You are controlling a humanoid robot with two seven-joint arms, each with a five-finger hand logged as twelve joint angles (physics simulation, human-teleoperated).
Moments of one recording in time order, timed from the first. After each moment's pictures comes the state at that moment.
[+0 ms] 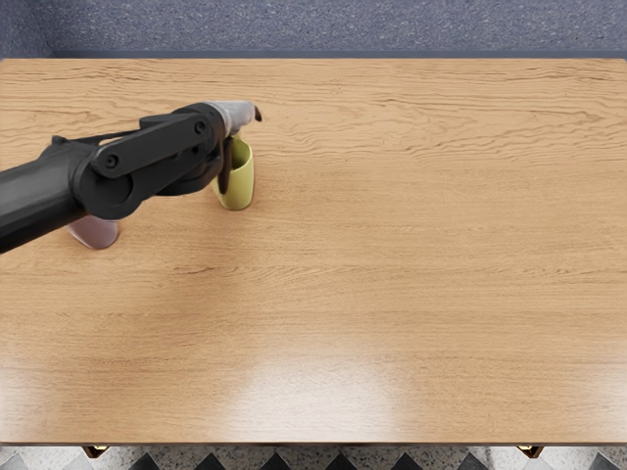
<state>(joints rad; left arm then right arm) -1.33 0.15 -0.12 -0.88 1.24 -0.16 0.61 -0.04 0.00 0.19 0.26 -0.12 -0.30 -0.16</state>
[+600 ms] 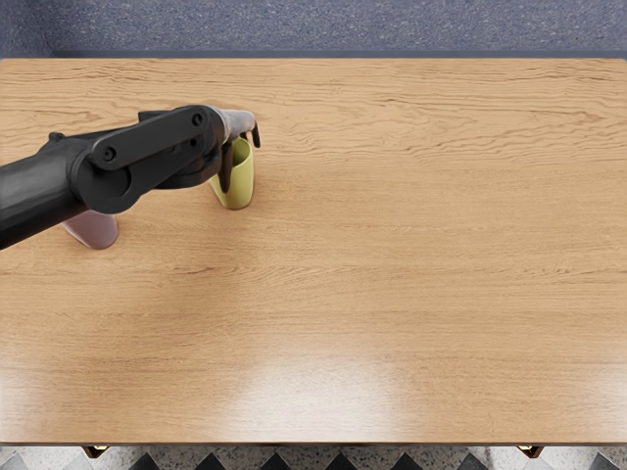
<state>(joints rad) -1.33 0.15 -0.12 -0.87 1.20 -0.24 0.61 -0.04 0.00 0.19 0.26 -0.12 -0.30 -0.16</state>
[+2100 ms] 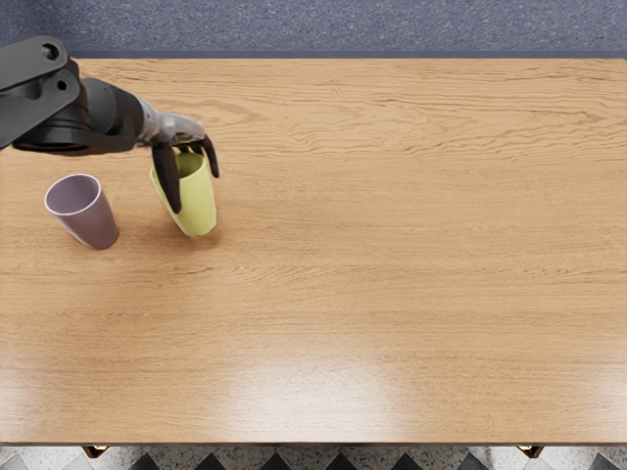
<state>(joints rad) -1.40 0.52 -0.14 -1.17 0.89 -0.48 0.61 -0.04 0.00 0.19 0.26 -0.12 -0.30 -0.16</state>
